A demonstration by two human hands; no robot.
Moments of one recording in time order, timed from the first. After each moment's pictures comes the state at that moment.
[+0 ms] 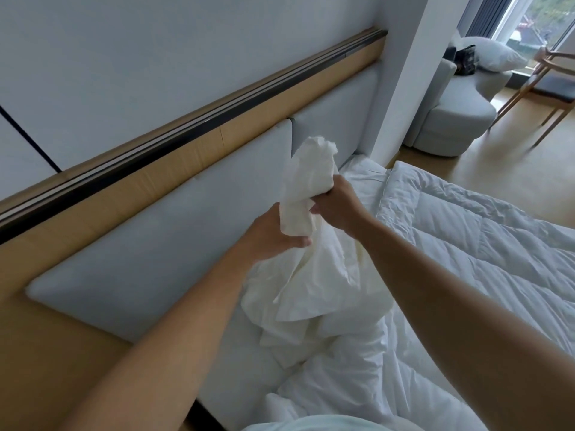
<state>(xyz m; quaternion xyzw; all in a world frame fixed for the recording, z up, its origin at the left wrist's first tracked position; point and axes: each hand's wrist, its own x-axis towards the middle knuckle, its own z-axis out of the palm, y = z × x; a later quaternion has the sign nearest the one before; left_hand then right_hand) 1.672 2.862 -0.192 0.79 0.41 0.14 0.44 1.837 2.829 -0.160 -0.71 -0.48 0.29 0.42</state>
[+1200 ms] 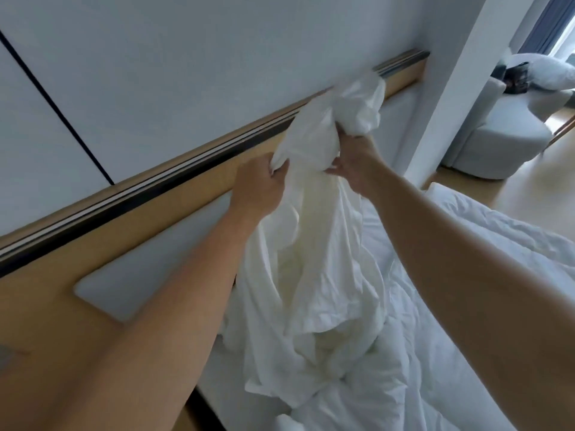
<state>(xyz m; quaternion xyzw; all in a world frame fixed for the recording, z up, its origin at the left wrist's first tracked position) 1.649 2.922 -0.100 0.78 0.48 0.35 0.19 1.833 2.914 -0.074 -0.60 -0.33 0.43 0.59</state>
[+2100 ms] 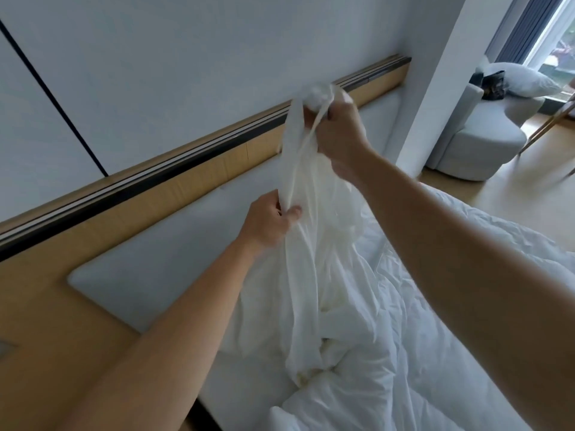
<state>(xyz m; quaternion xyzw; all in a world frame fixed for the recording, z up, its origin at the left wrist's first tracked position) 1.650 2.870 -0.151 0.73 0.46 0.31 0.40 1.808 2.886 -0.039 -0.63 -0.46 0.27 0.56</state>
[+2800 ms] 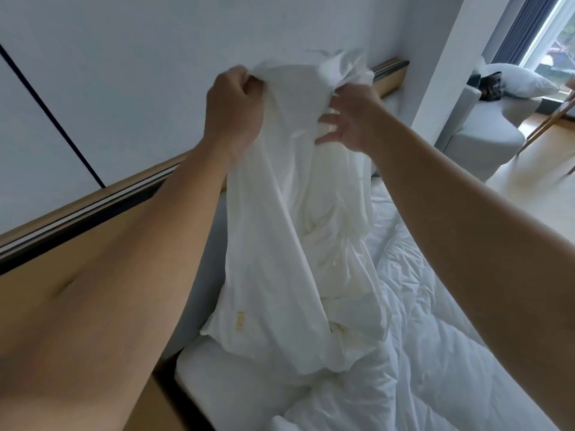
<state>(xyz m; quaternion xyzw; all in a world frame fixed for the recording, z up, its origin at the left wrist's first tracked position) 1.655 2.950 -0.003 0.71 0.47 0.49 0.20 1.837 2.911 0.001 -0.59 -0.37 0.43 0.58</state>
